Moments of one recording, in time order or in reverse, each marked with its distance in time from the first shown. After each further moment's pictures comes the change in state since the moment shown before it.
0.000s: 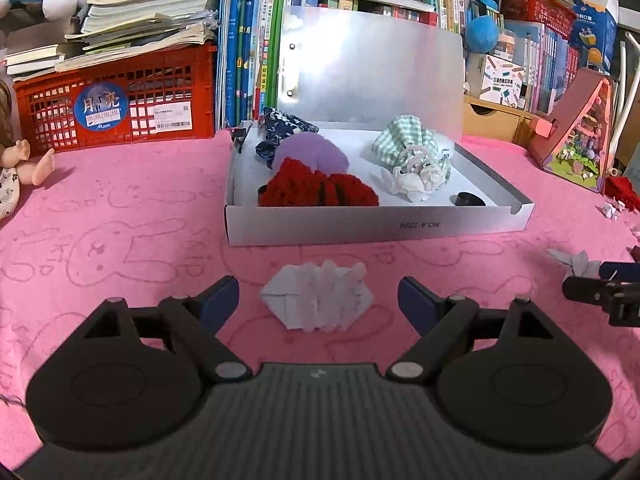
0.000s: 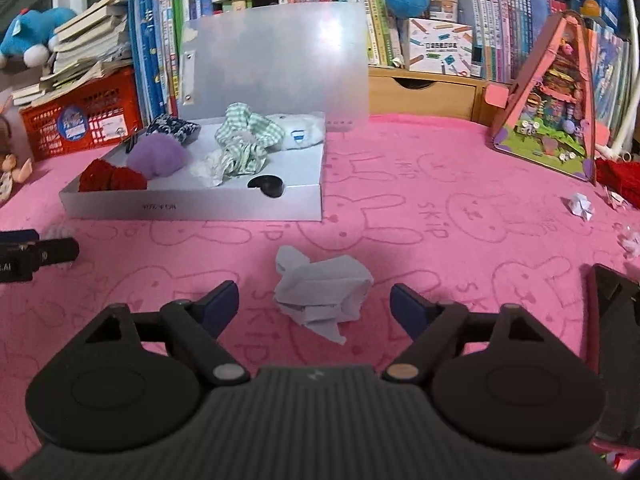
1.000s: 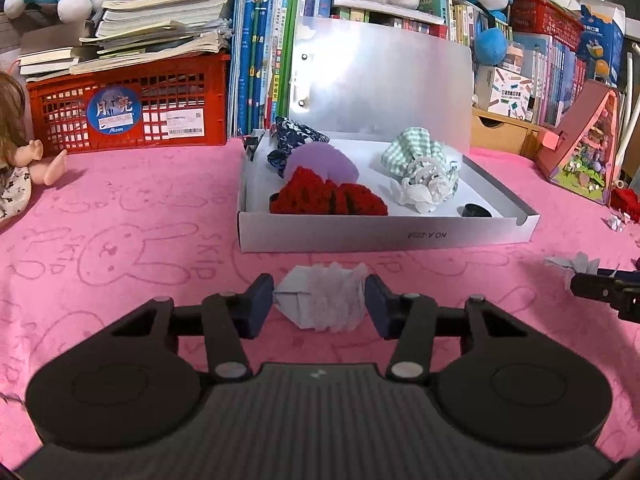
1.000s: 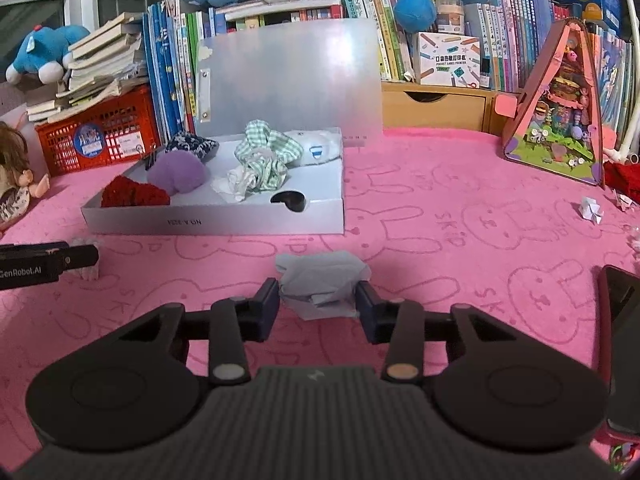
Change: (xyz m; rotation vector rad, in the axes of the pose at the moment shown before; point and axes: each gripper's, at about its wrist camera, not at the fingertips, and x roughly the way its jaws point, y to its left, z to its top) left arm -0.007 0.002 -0.001 -0.023 -0.034 0.027; right arm -0.011 0.008 0.002 0.036 -0.060 0.037
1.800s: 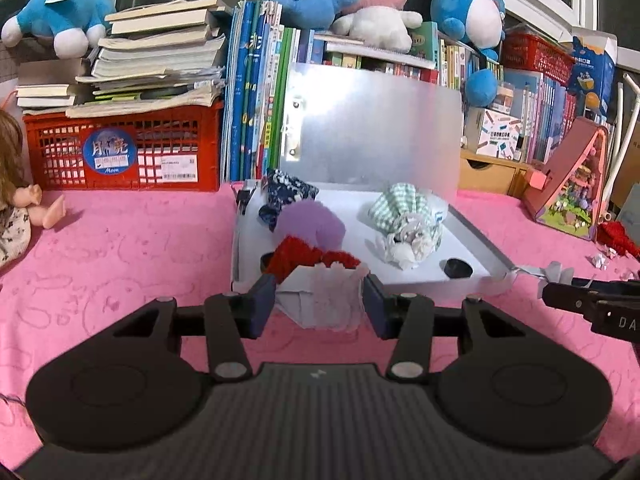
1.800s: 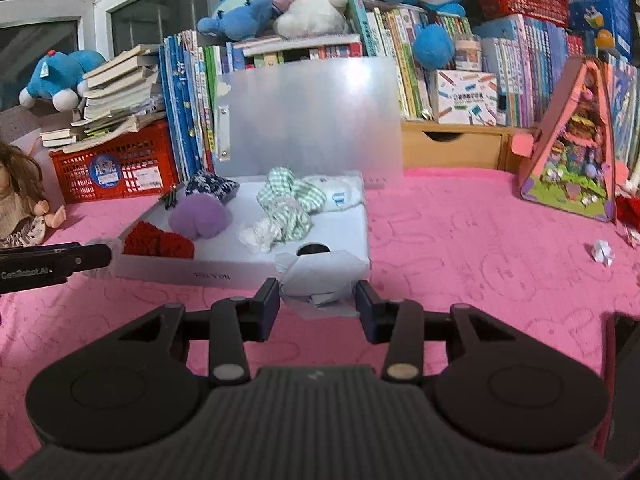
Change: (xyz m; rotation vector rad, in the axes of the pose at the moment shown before) left arm -0.018 -0.004 0.041 -0.010 -0.077 -0.029; right arm -0.005 0.018 0.036 -0.022 -0.070 0.041
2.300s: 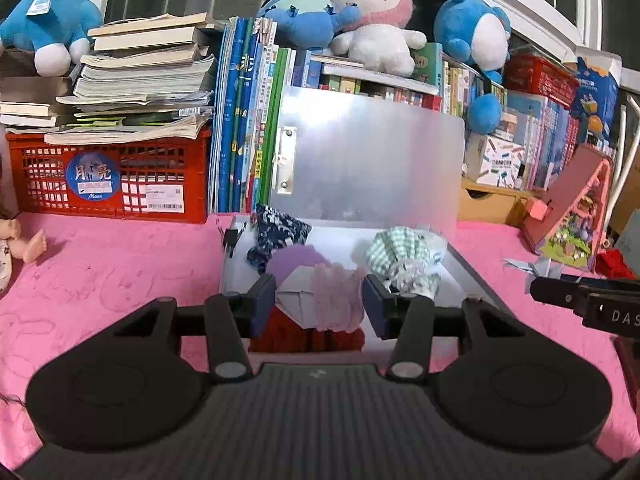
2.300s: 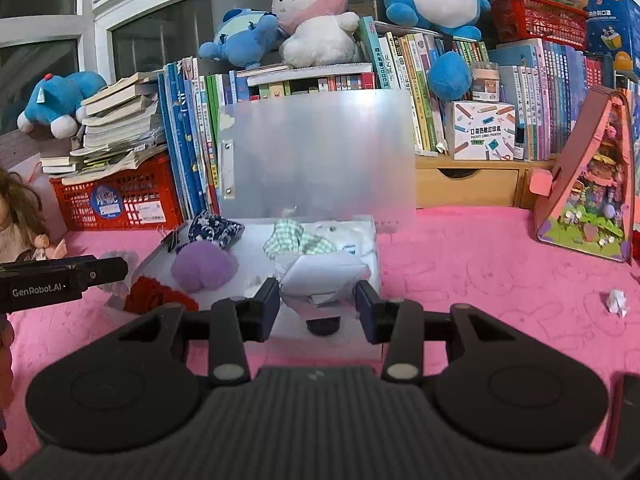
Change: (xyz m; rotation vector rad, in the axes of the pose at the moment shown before) left arm 0.030 0.000 0.044 -0.028 -0.026 -0.024; right arm 0.026 -0.004 0.049 0.010 -0.026 0.018
